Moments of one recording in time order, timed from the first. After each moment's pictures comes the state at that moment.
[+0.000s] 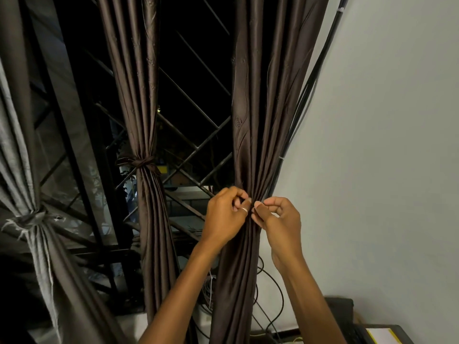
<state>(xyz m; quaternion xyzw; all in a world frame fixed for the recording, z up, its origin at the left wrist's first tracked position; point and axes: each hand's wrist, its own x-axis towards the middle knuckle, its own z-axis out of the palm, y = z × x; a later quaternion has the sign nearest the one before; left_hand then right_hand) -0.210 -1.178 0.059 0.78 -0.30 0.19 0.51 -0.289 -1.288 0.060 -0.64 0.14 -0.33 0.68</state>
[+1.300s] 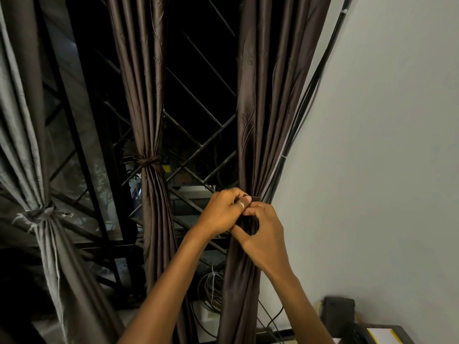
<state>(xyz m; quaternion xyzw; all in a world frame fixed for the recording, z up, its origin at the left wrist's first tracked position) -0.209 -1.158 0.077 0.81 -0.33 0.02 0.49 -0.299 -1.265 0.036 -0.85 0.02 -0.35 0.39</state>
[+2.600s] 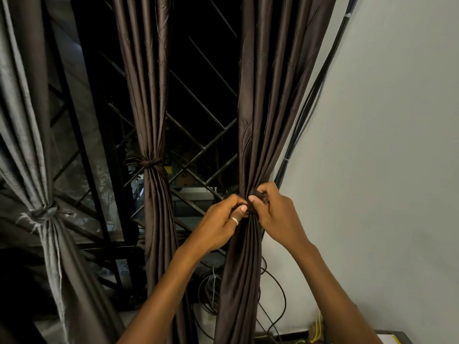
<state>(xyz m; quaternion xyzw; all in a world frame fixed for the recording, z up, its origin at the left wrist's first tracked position) -0.215 -1.137 0.054 0.77 -0.41 0.07 0.48 -0.271 -1.312 0.071 -0.89 -0.06 -0.33 0.31</state>
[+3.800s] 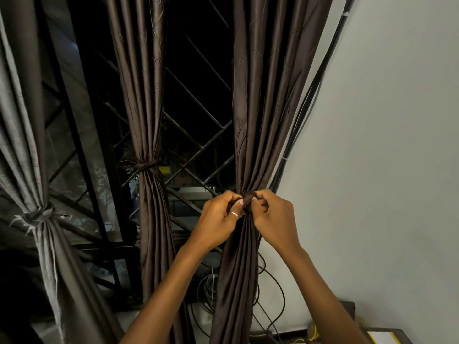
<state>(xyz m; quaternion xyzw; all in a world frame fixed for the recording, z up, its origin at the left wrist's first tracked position) -0.217 -1.145 0.057 0.77 -0.36 0.12 0.51 -0.276 -1.296 0.063 -0.85 0.00 -0.37 0.37</state>
